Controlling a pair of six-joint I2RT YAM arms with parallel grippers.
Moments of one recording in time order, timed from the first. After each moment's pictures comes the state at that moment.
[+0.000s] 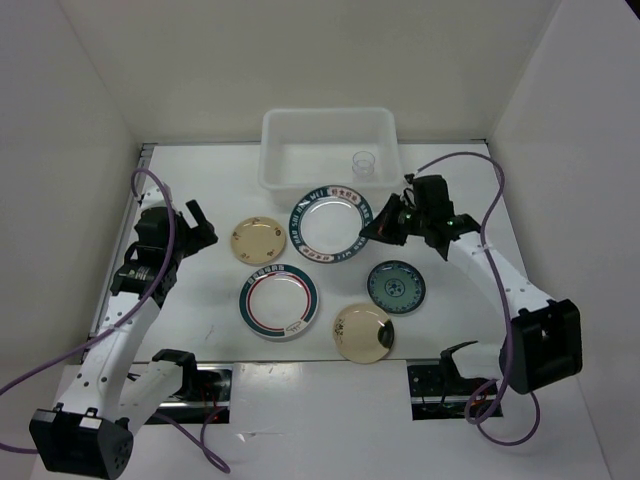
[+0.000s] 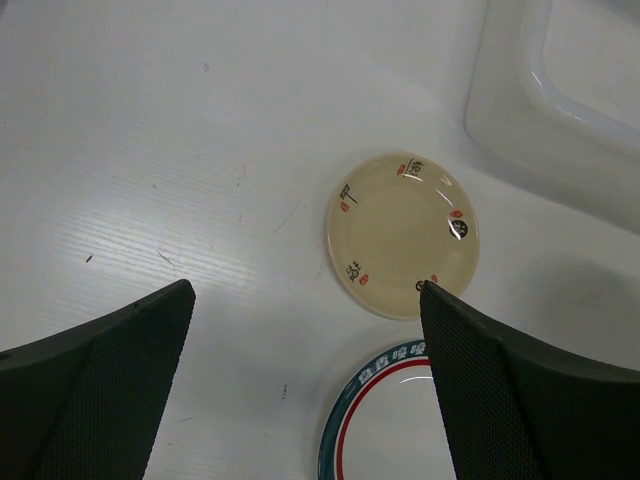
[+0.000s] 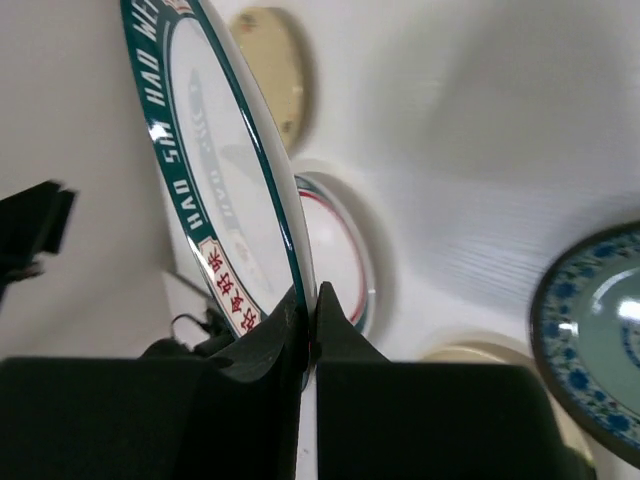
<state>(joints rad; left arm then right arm) -0.10 0.87 0.80 -0.45 -0.22 -0.45 0.30 1.30 0.93 -0.35 -0.41 0.80</state>
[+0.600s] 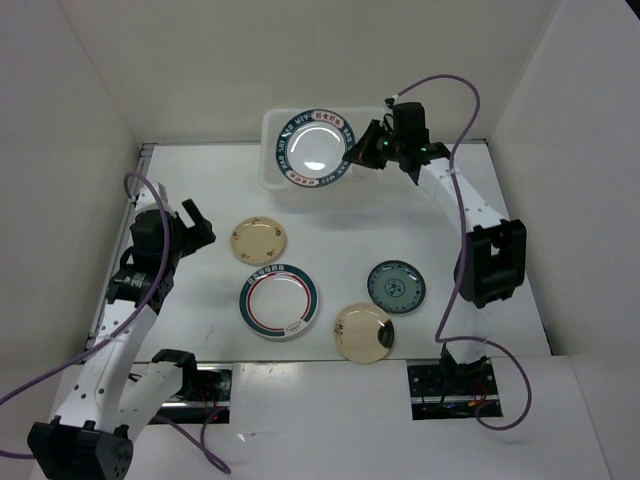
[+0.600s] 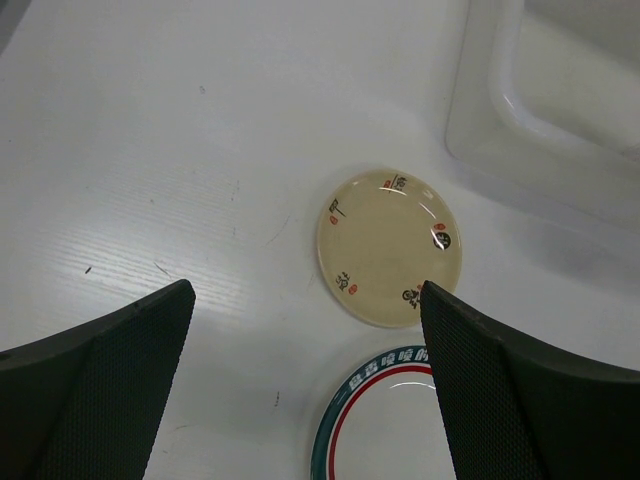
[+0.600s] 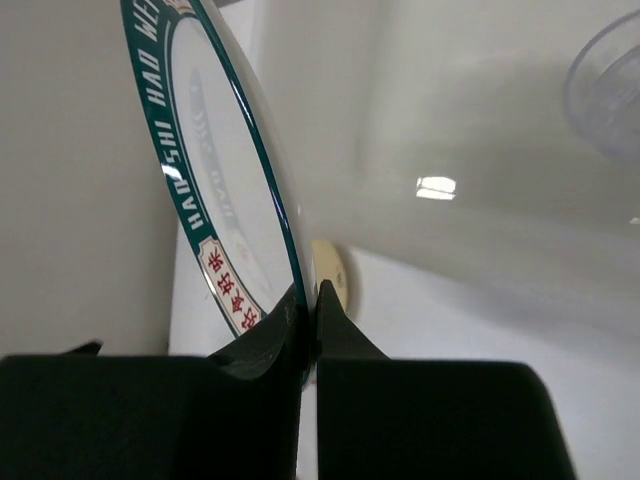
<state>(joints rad) -0.10 0.82 0.80 -0.44 -0.22 -0.45 0.27 1.80 1.64 -0.33 -0.43 0.68</state>
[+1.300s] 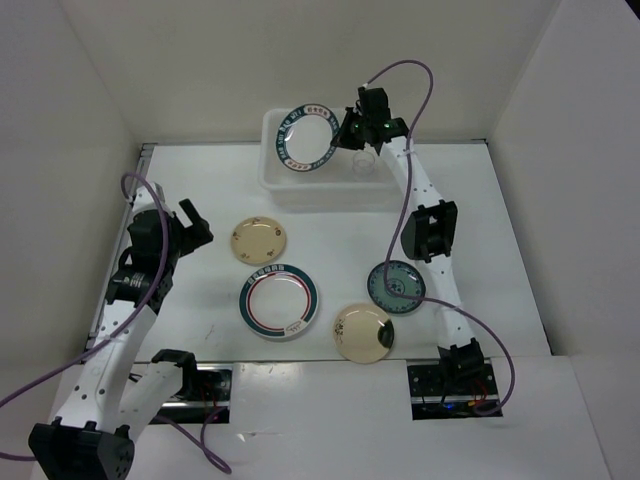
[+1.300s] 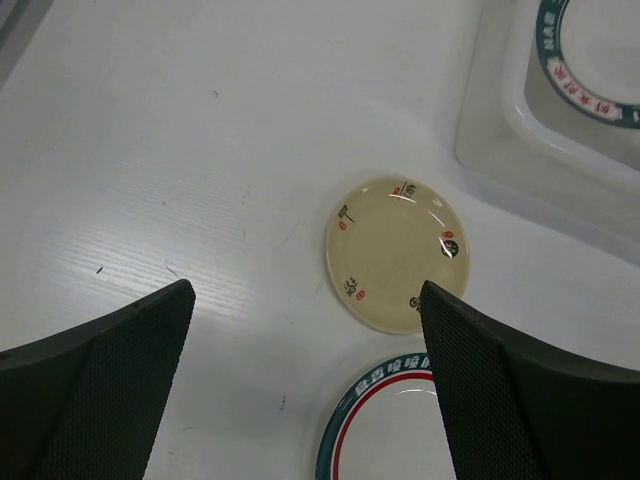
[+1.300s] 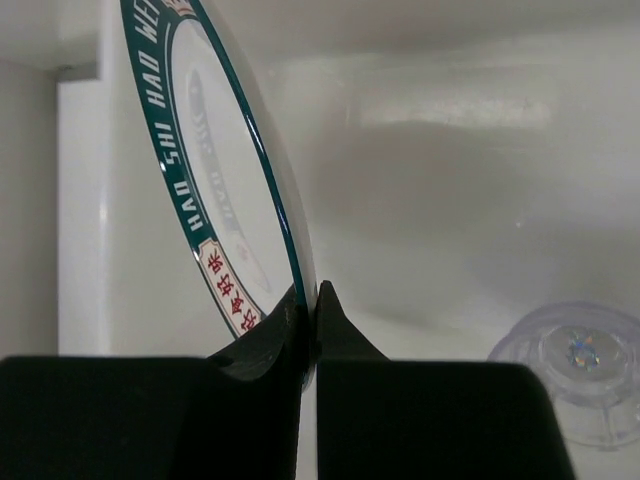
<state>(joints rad) -0.09 0.82 0.80 -0.44 -0.23 -0.45 0.30 2.62 2.76 -0.71 -0.24 0.56</state>
